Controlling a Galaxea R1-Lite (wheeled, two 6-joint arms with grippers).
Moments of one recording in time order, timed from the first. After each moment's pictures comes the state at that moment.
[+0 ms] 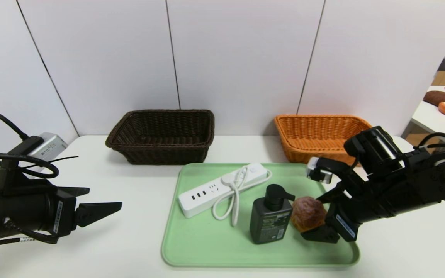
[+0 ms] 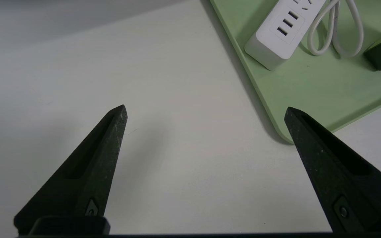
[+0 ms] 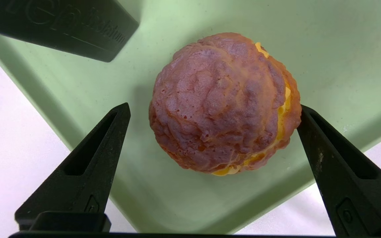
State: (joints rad) left arm -0.09 1.24 -0.65 0.01 -0.38 0.08; right arm 0.34 1.72 -0.92 0.24 0.31 -0.51
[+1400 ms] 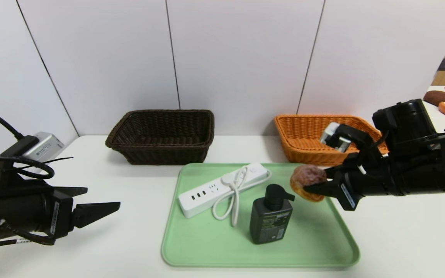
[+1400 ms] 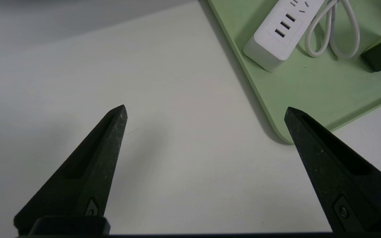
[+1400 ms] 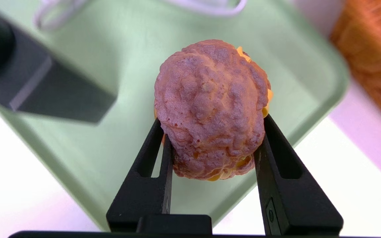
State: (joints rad) left arm -0.09 1.22 -0.65 0.01 -0.37 0.07; right arm 0.32 1.61 -0.93 0.05 0.29 -0.39
